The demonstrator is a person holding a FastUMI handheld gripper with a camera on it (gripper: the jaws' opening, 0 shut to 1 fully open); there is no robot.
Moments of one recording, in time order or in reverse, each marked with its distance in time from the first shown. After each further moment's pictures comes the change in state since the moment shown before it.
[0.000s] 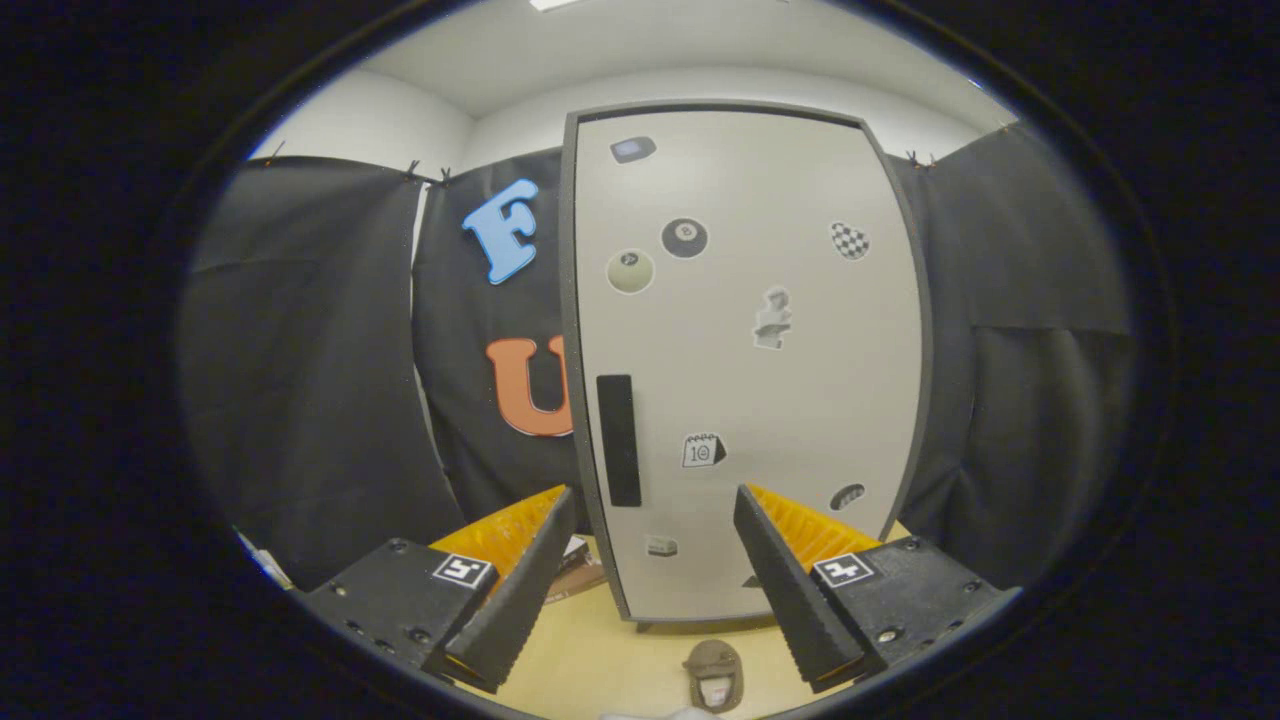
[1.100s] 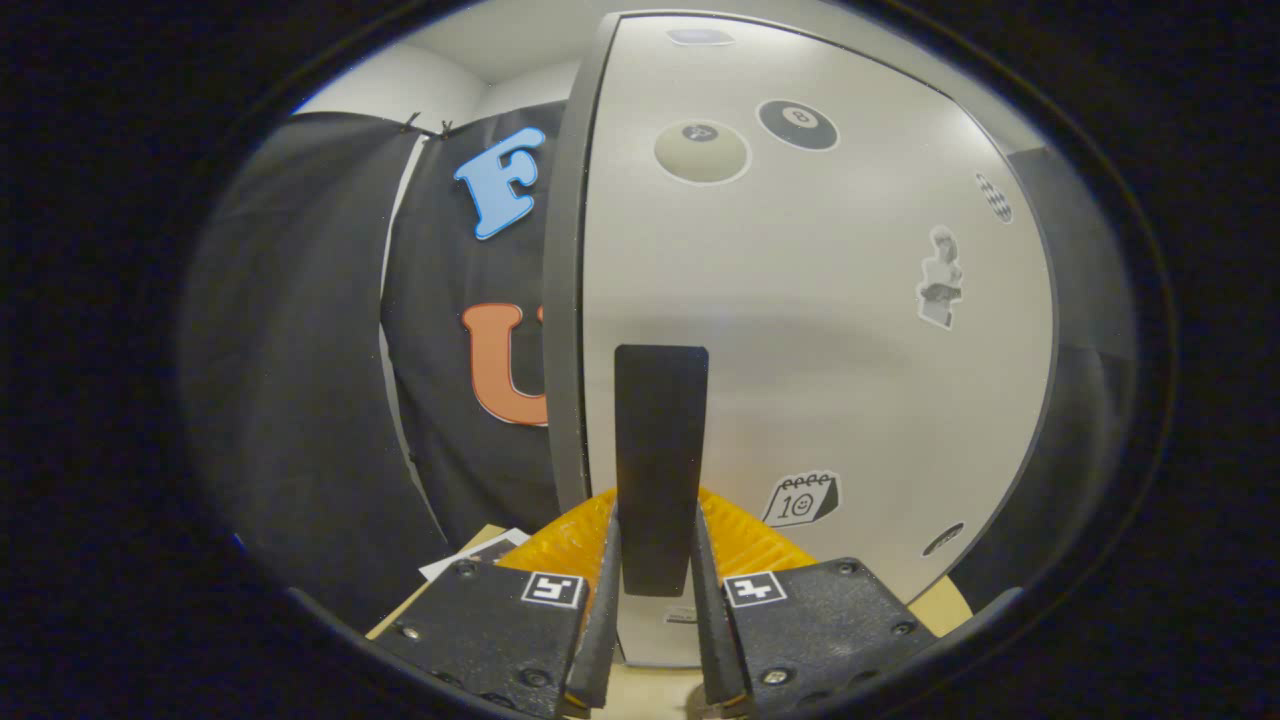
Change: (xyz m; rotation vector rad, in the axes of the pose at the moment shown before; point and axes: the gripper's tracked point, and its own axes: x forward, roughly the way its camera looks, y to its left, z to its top) arm 0.134 0.021 -0.020 -0.099 0.051 -0.022
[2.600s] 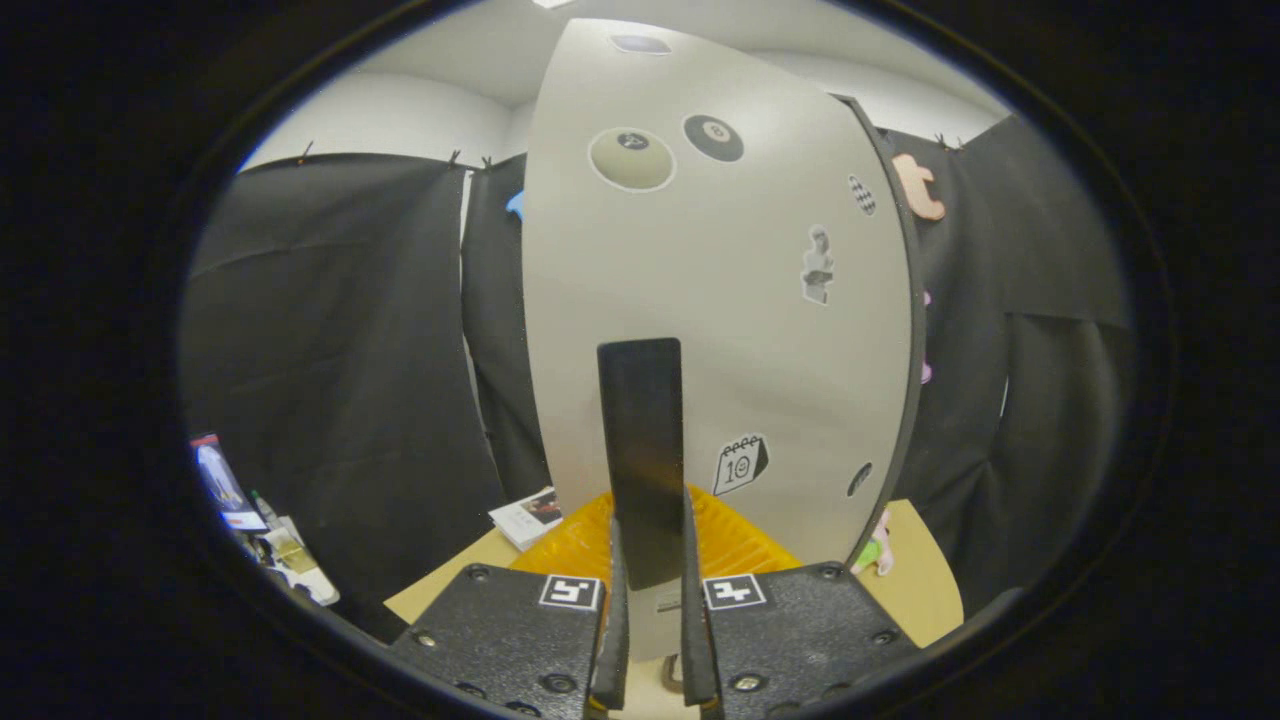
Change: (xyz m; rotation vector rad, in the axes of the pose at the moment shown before) arm -0.092 -0.028 -0.012 0.059 0.019 0.194
